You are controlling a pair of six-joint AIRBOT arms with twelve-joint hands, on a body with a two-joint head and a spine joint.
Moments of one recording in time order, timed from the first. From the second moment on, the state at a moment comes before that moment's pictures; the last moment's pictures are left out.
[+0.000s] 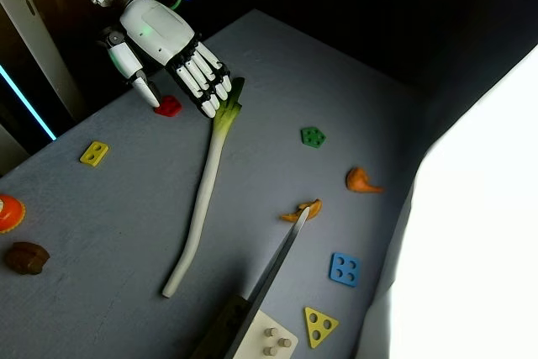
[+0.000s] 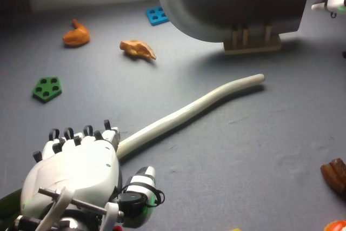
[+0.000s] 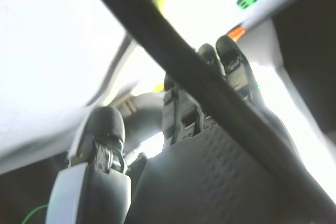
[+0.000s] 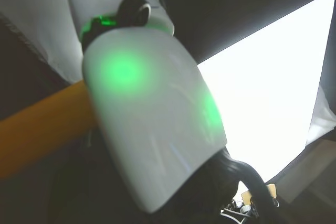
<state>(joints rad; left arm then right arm) 0.72 -1.22 0.36 1.56 1.68 -1.24 -0.50 -1.38 1.93 0.12 0.48 -0.87</state>
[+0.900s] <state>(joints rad) 0.73 -1.23 0.36 1.55 1.68 -1.26 -0.50 -1.39 1.94 0.11 0.49 -0.83</state>
